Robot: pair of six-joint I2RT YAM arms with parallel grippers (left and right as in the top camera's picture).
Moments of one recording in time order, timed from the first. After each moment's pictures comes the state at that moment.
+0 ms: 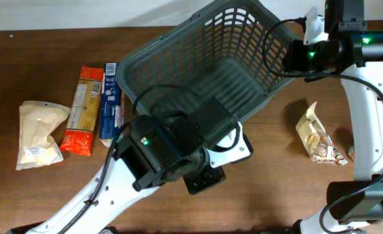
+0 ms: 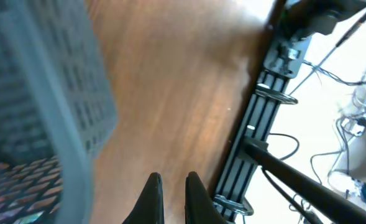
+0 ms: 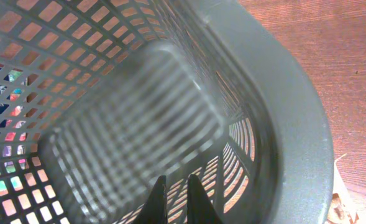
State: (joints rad) left arm -0.96 1.54 1.93 -1.61 0.14 0.23; right arm -0.01 1.77 1.95 -1.23 -0.26 0.11
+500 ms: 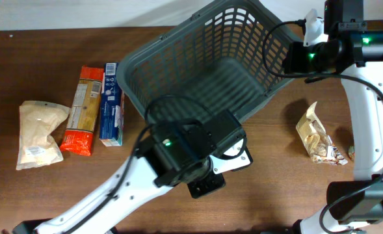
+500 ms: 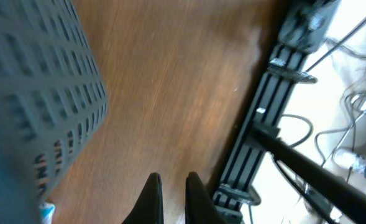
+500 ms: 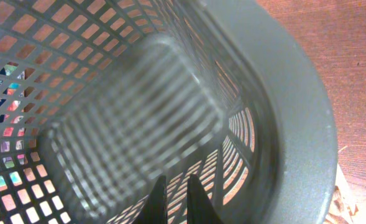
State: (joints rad) left arm -0.99 1.54 1.76 -1.56 0.09 0.23; right arm -0.01 1.77 1.95 -1.25 -0.26 0.11
